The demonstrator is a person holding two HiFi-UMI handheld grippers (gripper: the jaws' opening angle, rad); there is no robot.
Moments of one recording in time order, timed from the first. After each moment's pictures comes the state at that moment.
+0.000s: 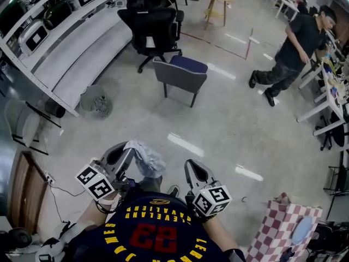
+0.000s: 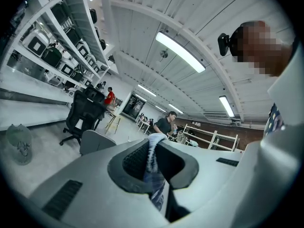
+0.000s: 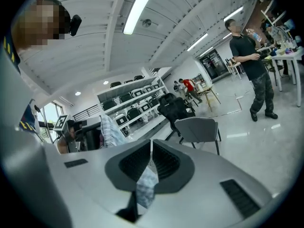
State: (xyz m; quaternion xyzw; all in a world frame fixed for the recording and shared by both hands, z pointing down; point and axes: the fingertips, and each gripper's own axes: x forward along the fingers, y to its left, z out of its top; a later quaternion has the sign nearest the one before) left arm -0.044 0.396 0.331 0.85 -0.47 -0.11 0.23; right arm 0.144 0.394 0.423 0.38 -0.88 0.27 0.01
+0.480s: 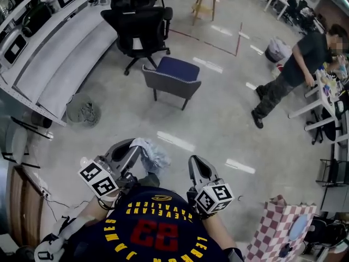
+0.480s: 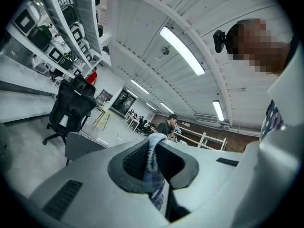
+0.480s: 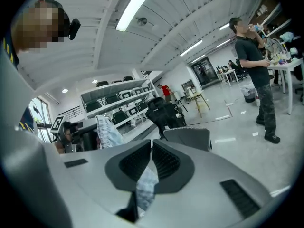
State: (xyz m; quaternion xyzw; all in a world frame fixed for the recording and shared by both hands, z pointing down) left arm -0.068 0.259 0.340 0.88 -0.39 -0.12 0.25; right arm 0.116 0.270 0.419 0.45 -0.85 0.26 0.01
